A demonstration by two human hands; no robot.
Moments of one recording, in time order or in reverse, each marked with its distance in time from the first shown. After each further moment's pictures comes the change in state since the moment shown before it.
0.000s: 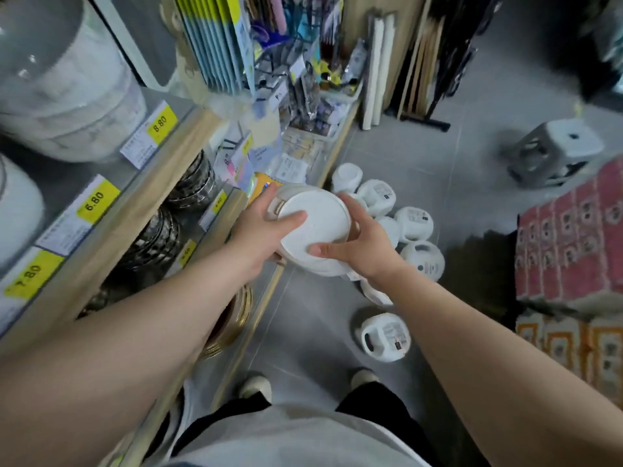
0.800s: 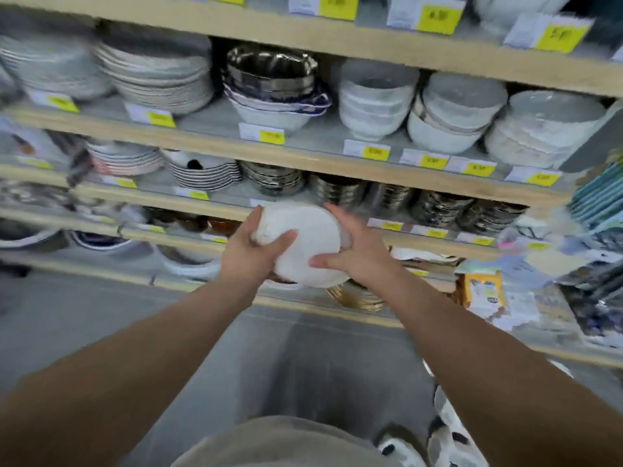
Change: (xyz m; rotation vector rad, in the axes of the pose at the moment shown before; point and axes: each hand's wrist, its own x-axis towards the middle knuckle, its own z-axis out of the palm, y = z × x) left_hand -0.401 -0.144 -0.008 -0.654 1.386 0.110; right_hand -0.218 -0.045 0.180 -0.594 -1.218 -0.486
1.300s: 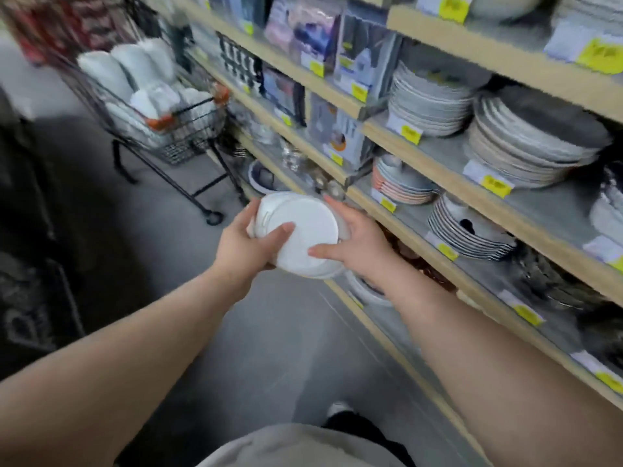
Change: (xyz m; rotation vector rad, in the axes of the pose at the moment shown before) left_hand -0.032 0.022 -0.413 -0.204 0.645 0.062; right_hand 0.087 -0.203 0.396 0.006 -0.644 -0.307
